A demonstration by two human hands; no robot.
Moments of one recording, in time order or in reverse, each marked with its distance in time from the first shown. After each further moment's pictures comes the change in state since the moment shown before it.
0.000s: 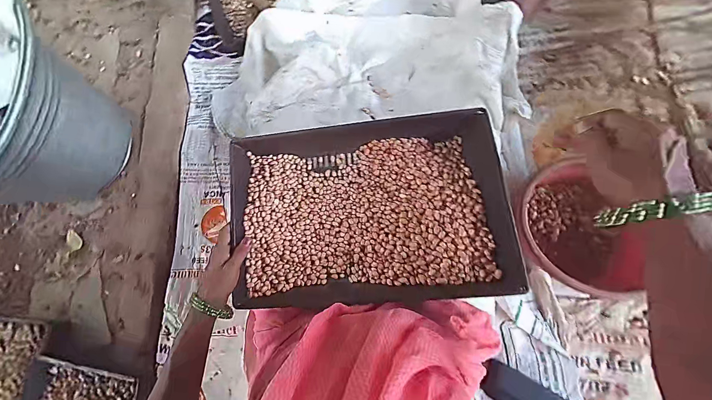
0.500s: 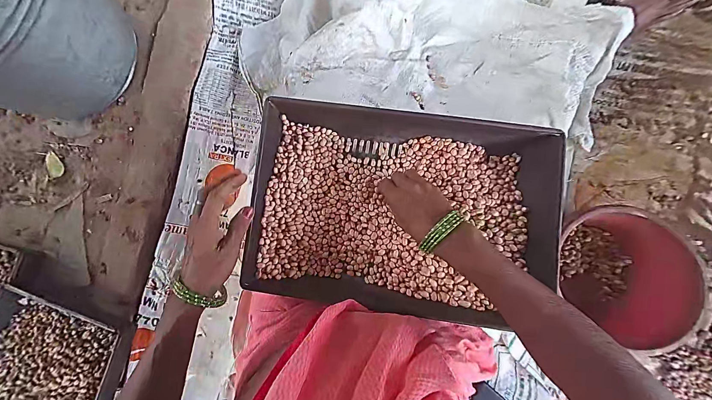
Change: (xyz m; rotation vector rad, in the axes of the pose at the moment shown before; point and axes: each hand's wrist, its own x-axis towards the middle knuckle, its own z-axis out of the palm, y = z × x) left_hand -0.005 0.019 -0.026 0.194 0.141 0.260; right_hand 0.021 -0.069 0.194 -0.477 -0.408 -0.894
